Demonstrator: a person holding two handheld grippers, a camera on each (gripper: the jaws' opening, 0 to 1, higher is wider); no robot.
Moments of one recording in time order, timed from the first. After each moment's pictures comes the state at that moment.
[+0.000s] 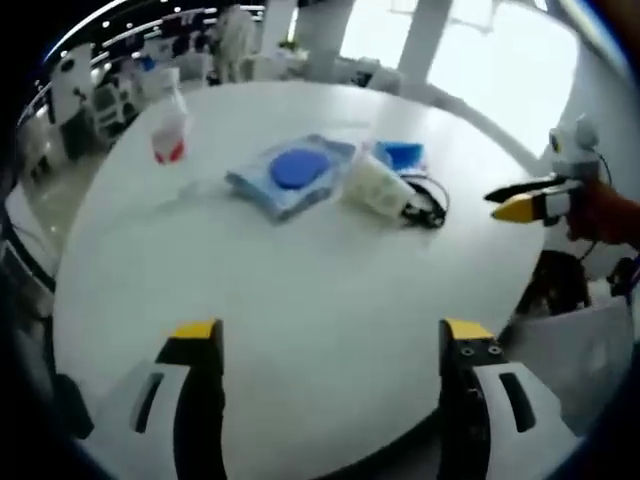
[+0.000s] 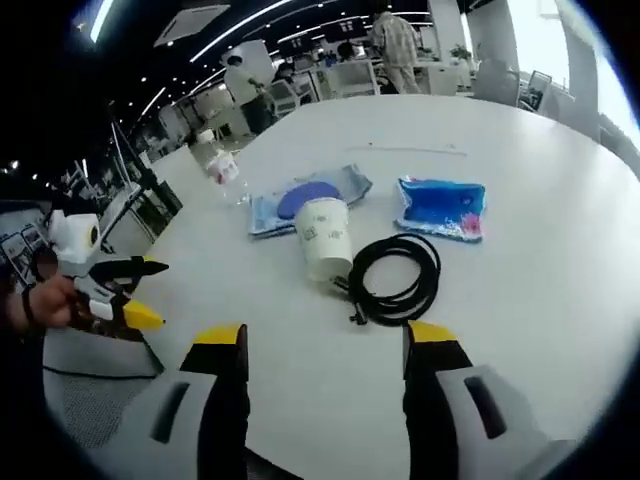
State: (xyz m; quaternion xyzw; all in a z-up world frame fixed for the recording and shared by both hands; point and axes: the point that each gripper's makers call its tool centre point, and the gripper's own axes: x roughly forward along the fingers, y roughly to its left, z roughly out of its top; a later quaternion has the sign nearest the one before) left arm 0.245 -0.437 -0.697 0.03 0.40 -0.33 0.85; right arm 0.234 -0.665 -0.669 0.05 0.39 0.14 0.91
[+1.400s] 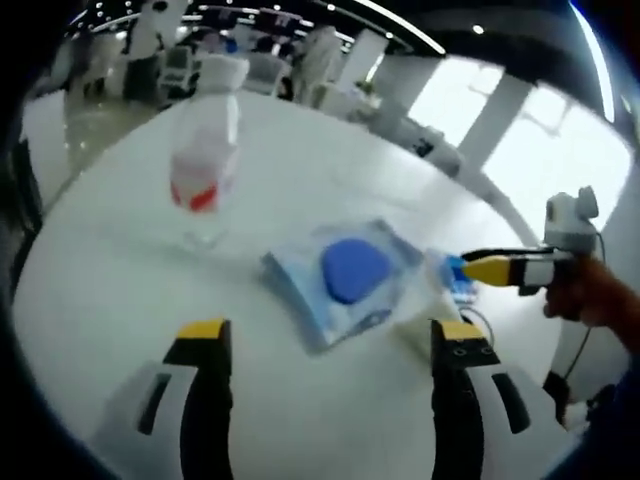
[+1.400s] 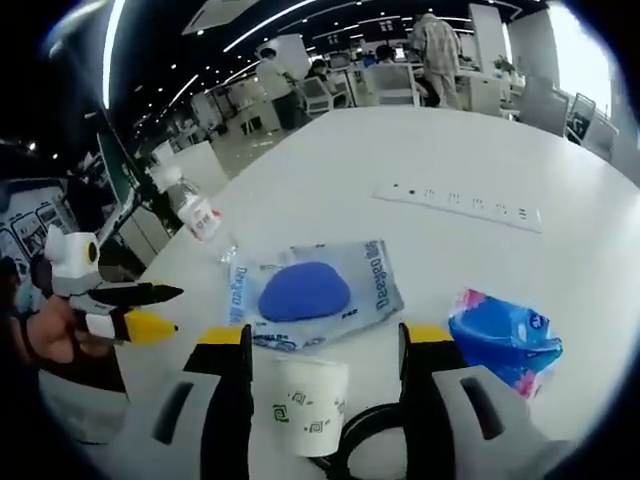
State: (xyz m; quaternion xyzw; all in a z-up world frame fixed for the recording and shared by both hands) left arm 0.385 -0.455 -0.708 -0.13 0.38 -0.23 0.89; right arm 0.401 -0.625 -0.682 0.04 0.38 0.21 0.90
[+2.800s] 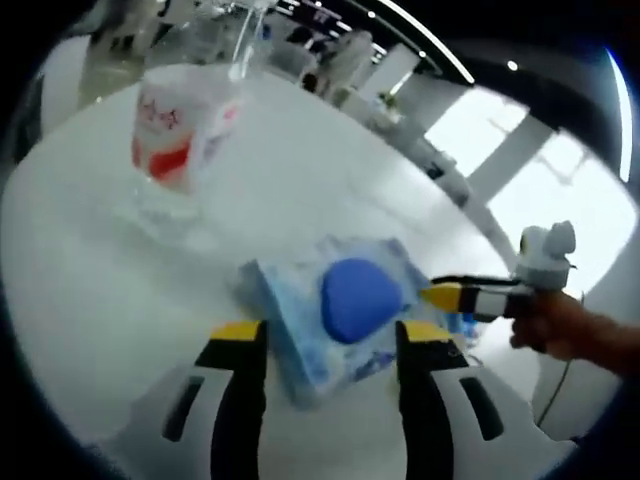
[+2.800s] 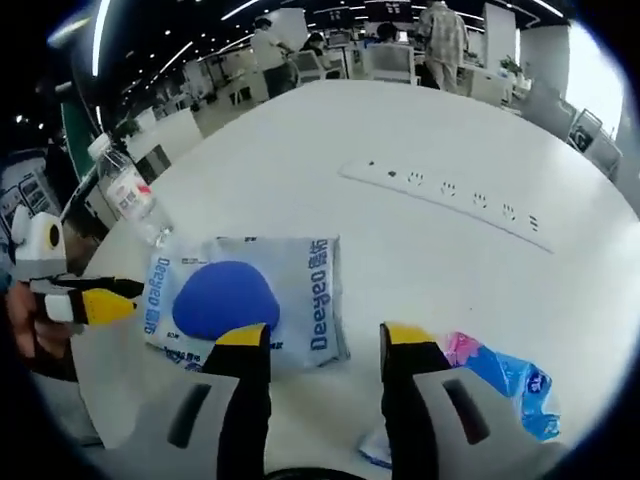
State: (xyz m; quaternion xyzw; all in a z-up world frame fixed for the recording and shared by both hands) left arm 0.421 -0.488 -0.737 -0.23 0.39 -0.20 0.87; right arm 0.456 -0.657 -0.745 -0.02 0.43 0.19 0.88
